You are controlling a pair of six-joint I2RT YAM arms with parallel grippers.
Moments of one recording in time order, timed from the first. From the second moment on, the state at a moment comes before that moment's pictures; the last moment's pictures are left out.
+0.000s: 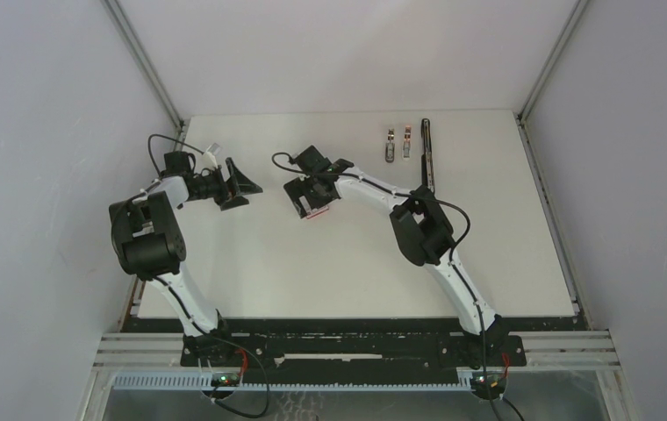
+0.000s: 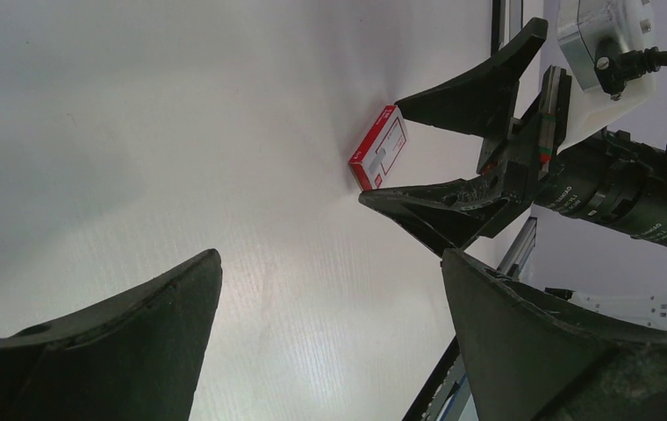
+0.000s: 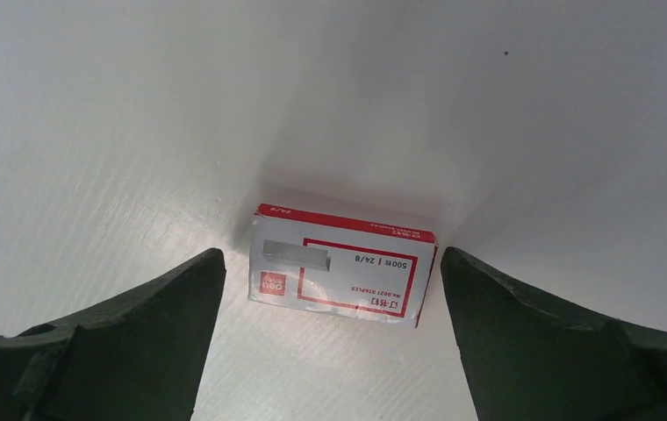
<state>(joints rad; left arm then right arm) 0.27 1.88 1.19 -0.36 0.99 -0.15 0.77 2.43 2.07 -0.66 0.00 0.16</state>
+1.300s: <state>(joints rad) 0.28 1.90 1.19 -0.35 0.99 -0.15 0.62 2.41 2.02 -0.61 0.27 0.18</state>
